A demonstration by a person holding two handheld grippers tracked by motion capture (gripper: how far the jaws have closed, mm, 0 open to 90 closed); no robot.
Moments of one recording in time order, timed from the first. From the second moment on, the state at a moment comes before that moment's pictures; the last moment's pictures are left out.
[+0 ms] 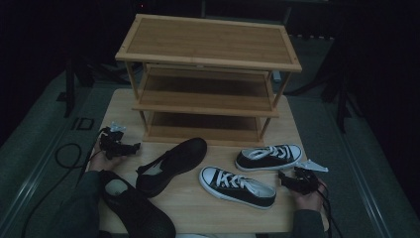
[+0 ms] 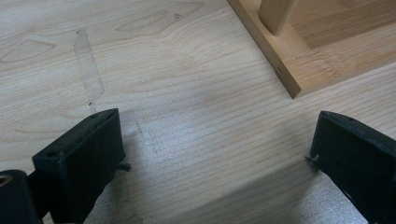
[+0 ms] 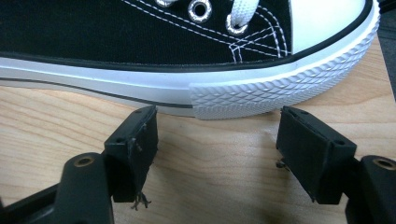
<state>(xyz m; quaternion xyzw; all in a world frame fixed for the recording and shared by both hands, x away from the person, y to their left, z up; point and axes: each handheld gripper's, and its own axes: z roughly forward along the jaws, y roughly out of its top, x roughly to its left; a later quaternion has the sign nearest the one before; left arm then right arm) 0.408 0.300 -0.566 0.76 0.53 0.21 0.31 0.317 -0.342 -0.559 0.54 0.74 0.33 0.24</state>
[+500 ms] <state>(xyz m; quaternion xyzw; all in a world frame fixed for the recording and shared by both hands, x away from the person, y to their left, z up) 0.405 0.303 -0.558 0.77 0.52 0.20 0.30 0.317 -0.342 -0.559 0.54 0.74 0.33 0.24</state>
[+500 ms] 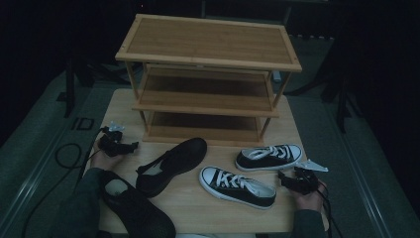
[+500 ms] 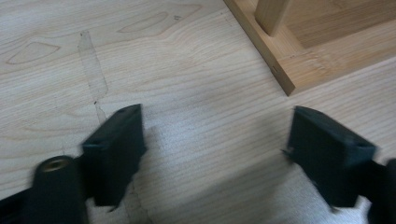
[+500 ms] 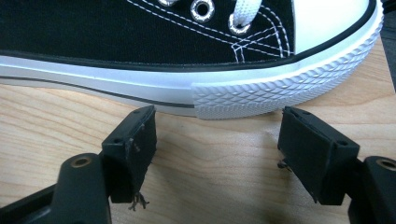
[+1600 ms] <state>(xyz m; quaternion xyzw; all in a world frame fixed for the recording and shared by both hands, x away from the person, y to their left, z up) 0.383 0.312 -0.487 0.80 0.47 0.19 0.31 0.318 -0.342 -0.559 0.54 0.74 0.33 0.23</state>
